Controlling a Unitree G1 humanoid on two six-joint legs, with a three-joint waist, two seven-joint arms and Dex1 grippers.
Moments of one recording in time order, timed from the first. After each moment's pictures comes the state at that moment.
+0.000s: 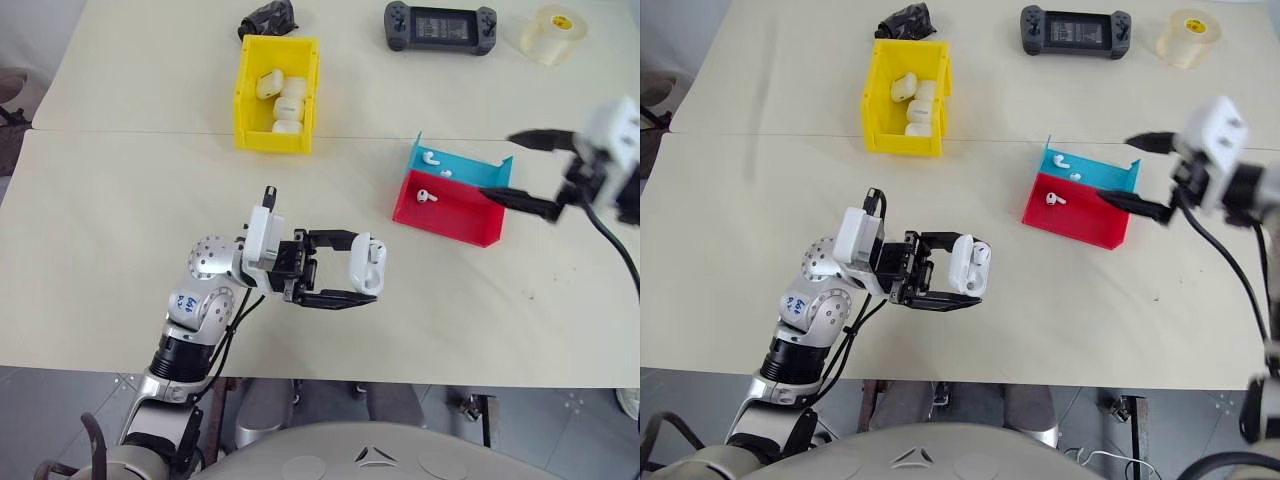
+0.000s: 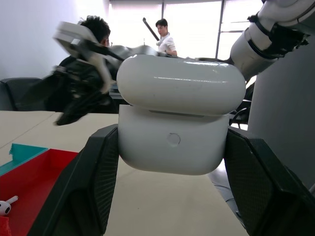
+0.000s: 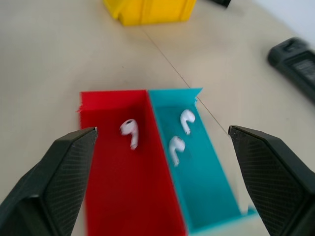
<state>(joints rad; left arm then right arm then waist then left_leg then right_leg) -0.31 0.26 -0.18 -0.15 -0.57 0.14 -1.23 -0.63 -0.96 -0.01 0.22 0.29 0.33 1.17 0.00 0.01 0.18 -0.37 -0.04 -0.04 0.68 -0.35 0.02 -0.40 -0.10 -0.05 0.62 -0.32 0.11</state>
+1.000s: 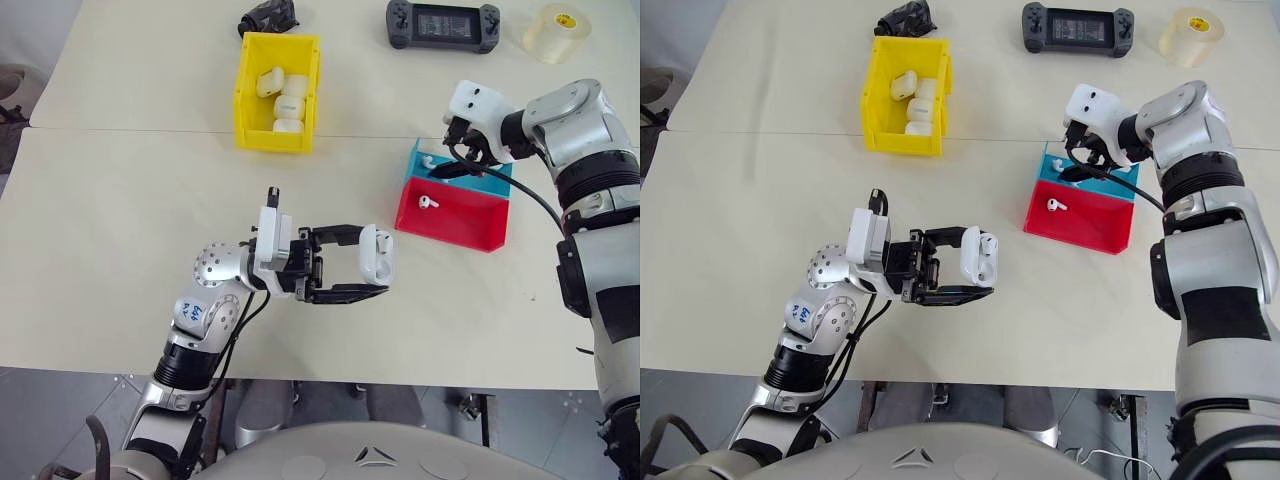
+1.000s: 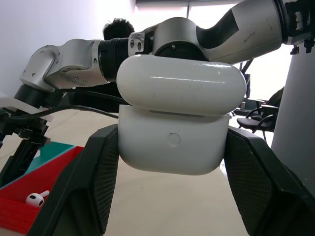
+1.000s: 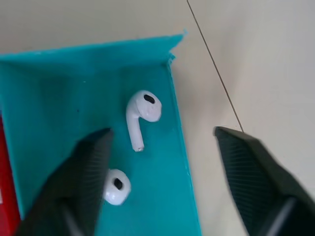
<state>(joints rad) -0.28 0.25 -0.20 -0.19 -0.55 0.12 -1.11 -1.26 -0.60 0.35 1.19 -0.25 0.09 1.15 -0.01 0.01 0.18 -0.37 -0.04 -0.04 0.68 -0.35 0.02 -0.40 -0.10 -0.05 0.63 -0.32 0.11</state>
